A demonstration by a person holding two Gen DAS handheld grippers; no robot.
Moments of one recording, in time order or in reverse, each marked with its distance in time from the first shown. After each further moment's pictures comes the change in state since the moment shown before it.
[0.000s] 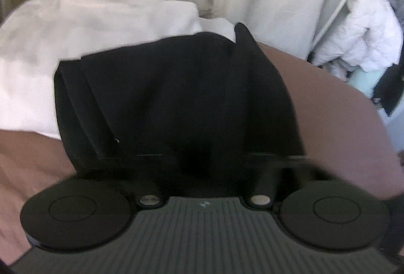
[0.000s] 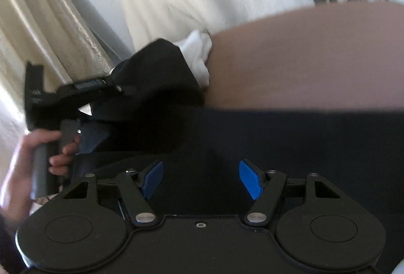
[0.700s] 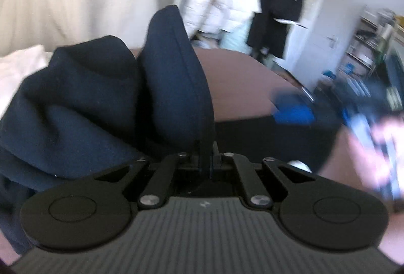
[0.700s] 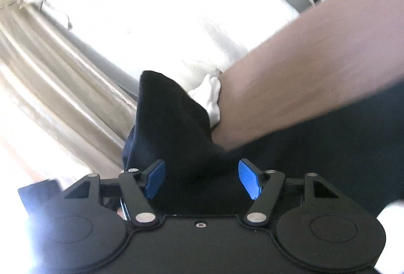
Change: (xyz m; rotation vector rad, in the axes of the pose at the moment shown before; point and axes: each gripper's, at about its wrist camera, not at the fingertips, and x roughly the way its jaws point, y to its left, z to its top) left arm -0.126 -0.145 -0.159 0.488 -0.027 -0.388; right arm -0.143 -0.066 0.005 0.141 -0.166 0.182
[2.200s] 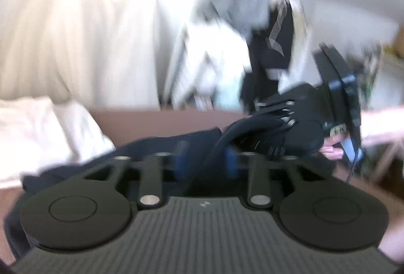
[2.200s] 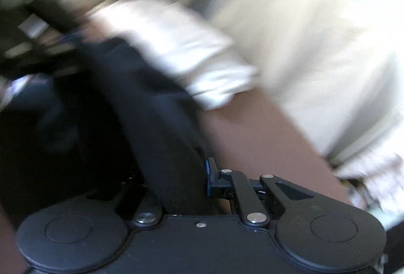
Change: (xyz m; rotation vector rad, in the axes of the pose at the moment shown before) left arm -0.044 0.037 0.004 0.014 -0.368 0.032; right arm 0.075 0.113 0.027 -1.190 0.253 -0.343
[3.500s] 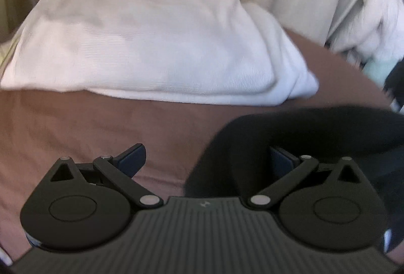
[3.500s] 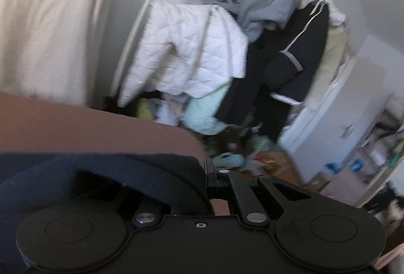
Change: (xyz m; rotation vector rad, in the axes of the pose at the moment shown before) left arm 0.055 0.212 -0.036 -0.443 0.480 0.530; right arm -0.035 -0.290 -0.138 0.544 0.234 -0.857
